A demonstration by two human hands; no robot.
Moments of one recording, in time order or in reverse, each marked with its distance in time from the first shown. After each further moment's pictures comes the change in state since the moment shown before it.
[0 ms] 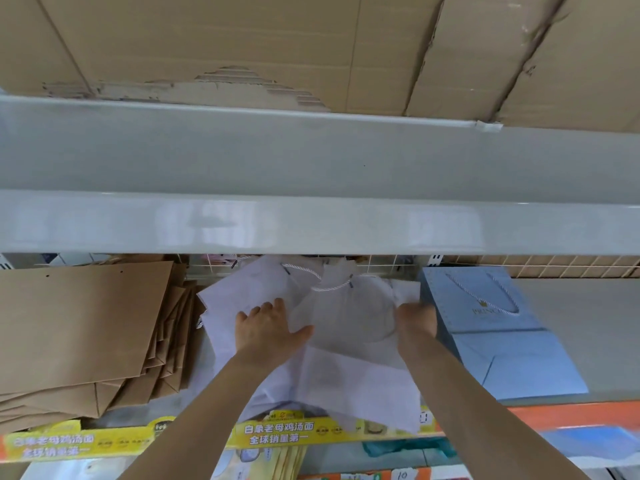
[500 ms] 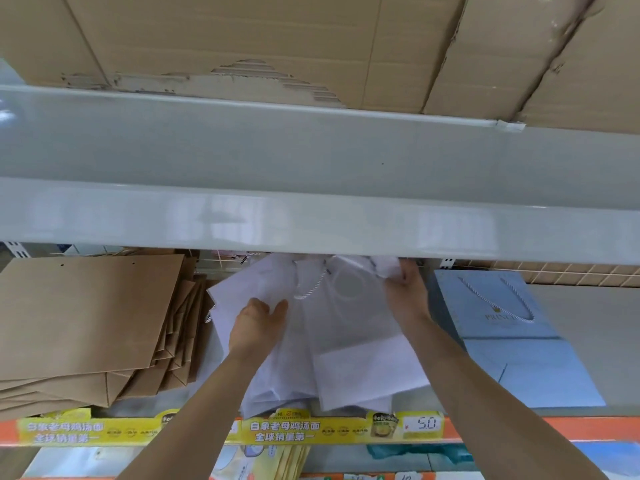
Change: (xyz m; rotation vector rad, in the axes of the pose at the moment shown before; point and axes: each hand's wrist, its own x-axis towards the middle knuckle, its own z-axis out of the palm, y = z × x) left_hand 0.004 -0.020 -0.002 -0.716 0.015 -0.384; right_hand 0.009 -0.025 0.028 -0.117 -0.105 -0.482
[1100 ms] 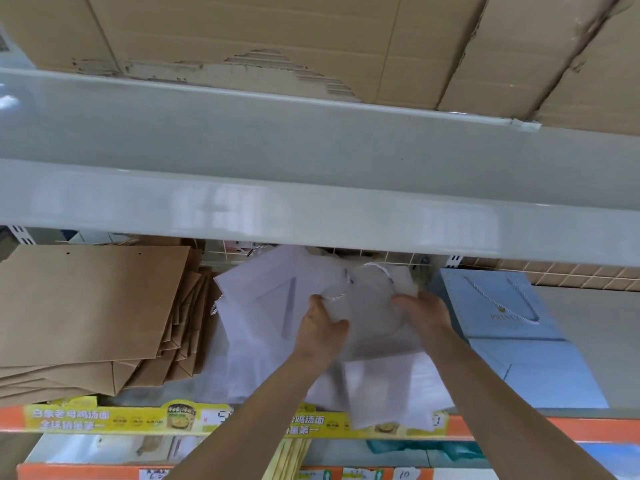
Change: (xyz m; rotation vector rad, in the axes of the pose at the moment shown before) left_hand -0.049 0.047 0.041 -0.176 -0.213 0.090; right_hand -0.001 0.032 -0.022 -0.072 -0.098 0.282
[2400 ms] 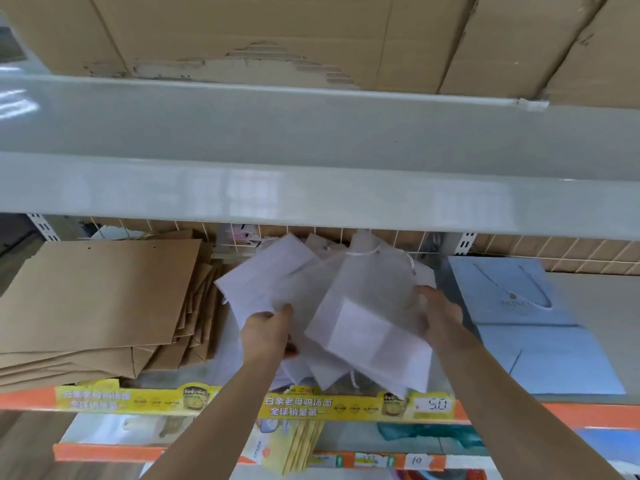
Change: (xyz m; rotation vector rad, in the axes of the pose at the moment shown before) left_hand -0.009 -0.051 -0.051 -0.376 0.285 -0.312; right_hand -0.005 0.023 0.000 0.473 0.075 0.273
